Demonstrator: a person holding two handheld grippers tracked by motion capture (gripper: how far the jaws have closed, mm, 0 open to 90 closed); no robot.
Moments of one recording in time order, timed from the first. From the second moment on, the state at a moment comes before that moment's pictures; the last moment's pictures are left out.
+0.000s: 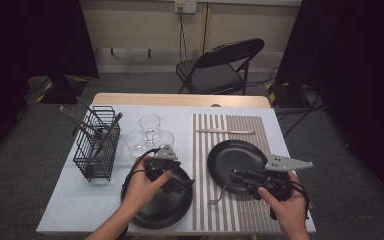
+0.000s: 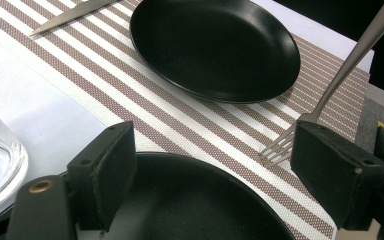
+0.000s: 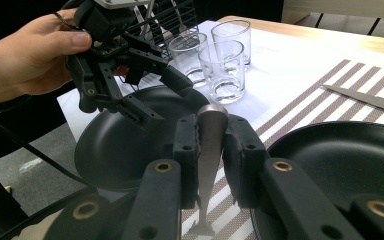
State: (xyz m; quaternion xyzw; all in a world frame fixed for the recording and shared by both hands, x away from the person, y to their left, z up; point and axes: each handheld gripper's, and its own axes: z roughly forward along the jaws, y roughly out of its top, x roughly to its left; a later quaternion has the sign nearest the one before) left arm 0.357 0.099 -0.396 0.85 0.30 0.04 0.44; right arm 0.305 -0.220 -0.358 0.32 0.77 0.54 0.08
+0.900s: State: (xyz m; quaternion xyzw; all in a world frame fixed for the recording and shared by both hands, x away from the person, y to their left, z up) left arm 0.361 0.091 -0.398 0.85 0.29 0.03 0.43; right arm 0.295 -0.234 -0.363 0.35 0.77 0.53 0.09
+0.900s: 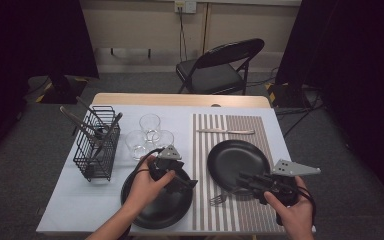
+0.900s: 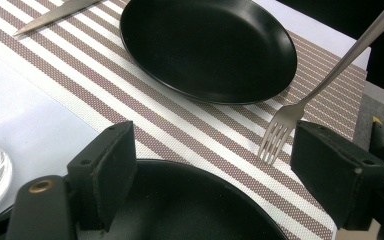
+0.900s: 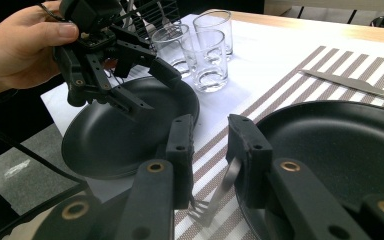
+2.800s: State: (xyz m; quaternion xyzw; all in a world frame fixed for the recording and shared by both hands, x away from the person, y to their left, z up) left arm 0.363 0.076 -0.400 0.86 0.27 0.02 0.43; right arm 0.281 -0.262 -0.375 0.39 0.75 0.52 0.11
